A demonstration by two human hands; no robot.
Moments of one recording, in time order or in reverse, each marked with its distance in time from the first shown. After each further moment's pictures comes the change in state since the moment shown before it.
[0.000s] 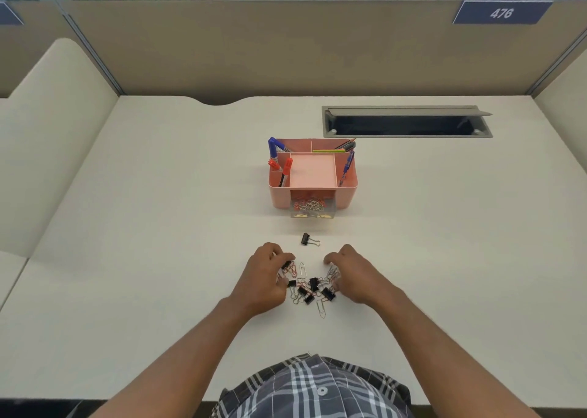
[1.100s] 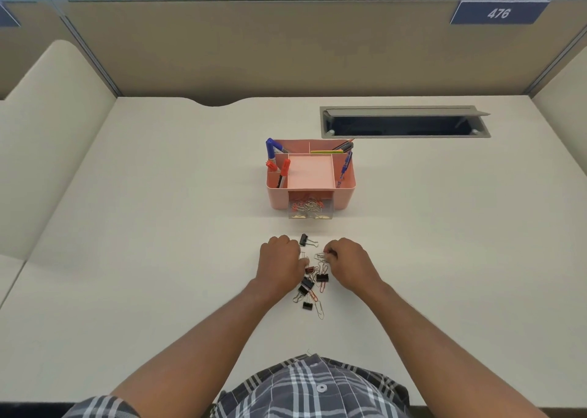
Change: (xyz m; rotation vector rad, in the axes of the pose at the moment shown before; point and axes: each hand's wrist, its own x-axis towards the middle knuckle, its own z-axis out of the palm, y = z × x) left_hand 0.052 0.037 0.015 0.349 -0.053 -0.193; right_hand 0.024 -0.003 0.002 0.137 0.287 0.040
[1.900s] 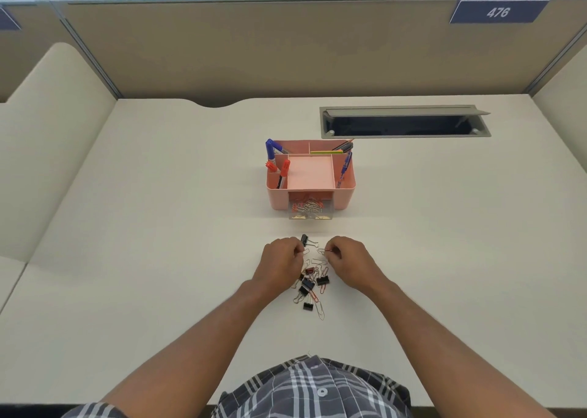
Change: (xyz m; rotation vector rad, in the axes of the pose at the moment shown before) left_hand -0.005 0.000 -0.015 -0.394 0.004 -0.012; right_hand -0.002 0.000 -0.011 0.162 -0.035 -0.018
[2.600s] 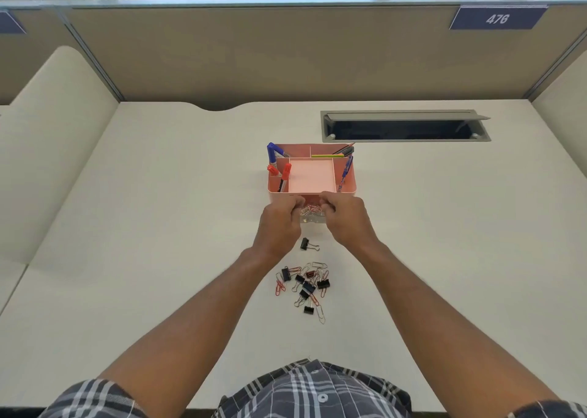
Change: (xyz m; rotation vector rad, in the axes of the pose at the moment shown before) left_hand 0.043 0.028 -0.046 -0.186 0.336 0.232; right_hand 0.046 -0.057 -0.045 0.048 0.317 -0.187
